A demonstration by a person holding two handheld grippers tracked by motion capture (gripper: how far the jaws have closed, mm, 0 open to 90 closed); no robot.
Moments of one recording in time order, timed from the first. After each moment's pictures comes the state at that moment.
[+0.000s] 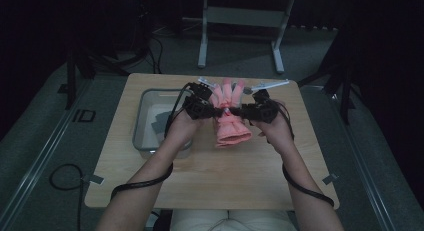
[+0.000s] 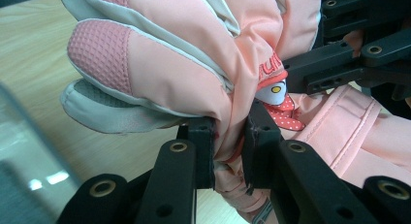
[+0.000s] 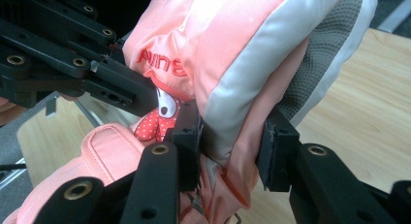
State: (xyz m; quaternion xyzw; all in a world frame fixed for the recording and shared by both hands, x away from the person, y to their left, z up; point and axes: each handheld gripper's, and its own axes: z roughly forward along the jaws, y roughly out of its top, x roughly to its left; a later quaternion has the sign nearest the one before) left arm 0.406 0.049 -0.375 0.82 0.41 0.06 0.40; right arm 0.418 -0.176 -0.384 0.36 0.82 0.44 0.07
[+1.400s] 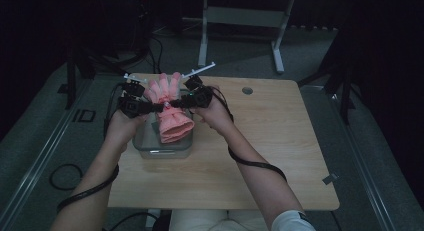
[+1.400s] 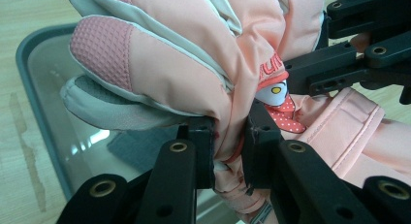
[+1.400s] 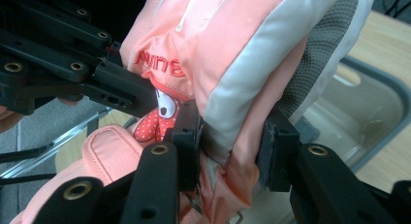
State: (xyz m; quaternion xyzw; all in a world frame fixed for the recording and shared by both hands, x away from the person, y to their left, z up) left arm 0.397 0.207 -0.388 0.76 0.52 0.09 0.38; right arm 0.457 -0.004 -0.388 0.29 0.86 0.42 0.00
